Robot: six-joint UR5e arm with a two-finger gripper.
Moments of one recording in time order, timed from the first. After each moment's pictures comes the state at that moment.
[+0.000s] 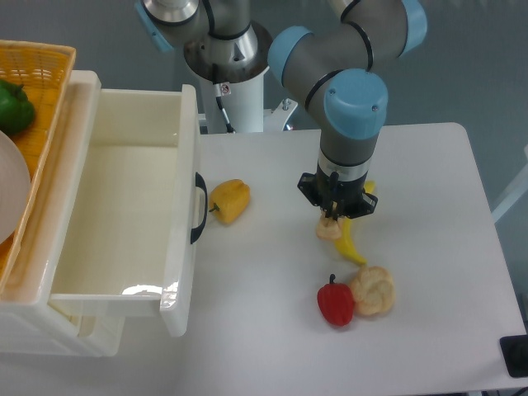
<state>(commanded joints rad) 2.58 -1.85 -1.57 -1.23 1.58 0.96</state>
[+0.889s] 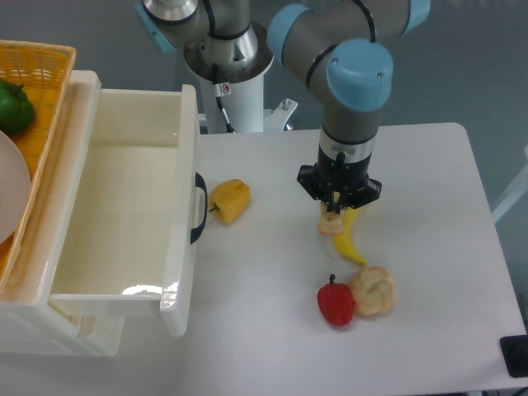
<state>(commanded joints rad) 2.58 -1.77 -1.55 -1.23 1.48 0.74</state>
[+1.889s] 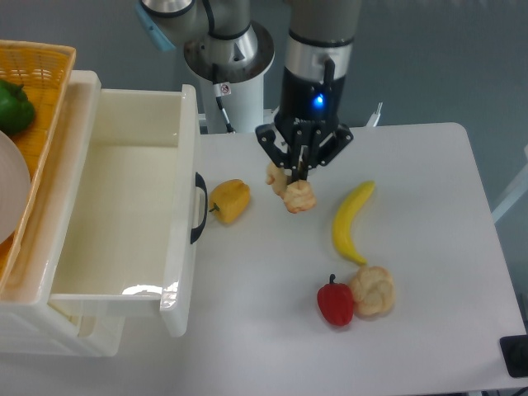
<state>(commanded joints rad) 2.53 -1.60 -1.51 -1.23 1.25 0.20</state>
